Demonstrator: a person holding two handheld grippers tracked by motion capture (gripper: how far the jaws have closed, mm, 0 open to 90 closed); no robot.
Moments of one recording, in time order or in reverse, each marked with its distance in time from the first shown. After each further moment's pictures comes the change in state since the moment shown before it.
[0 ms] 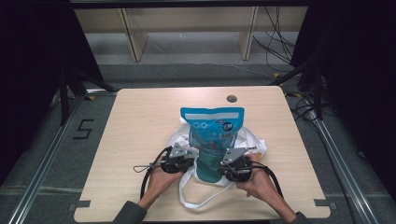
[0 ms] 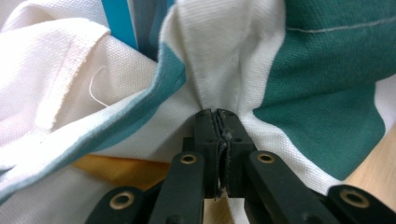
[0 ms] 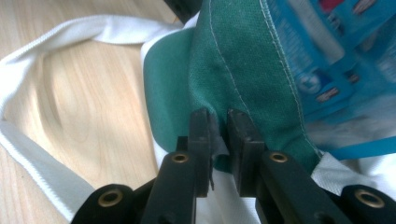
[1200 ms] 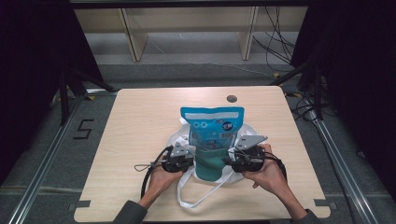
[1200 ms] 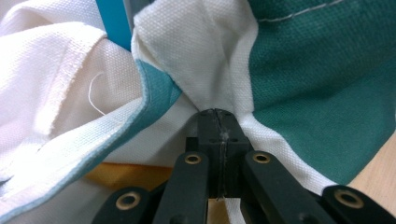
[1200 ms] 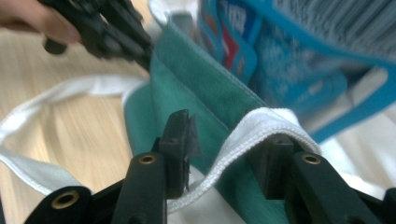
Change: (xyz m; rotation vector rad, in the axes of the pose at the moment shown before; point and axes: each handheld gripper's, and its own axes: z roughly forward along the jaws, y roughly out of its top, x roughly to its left) left arm 0.000 0.001 0.004 0.010 0.006 0.021; right arm -0.023 0.009 -0.042 -0.131 -0.047 0.124
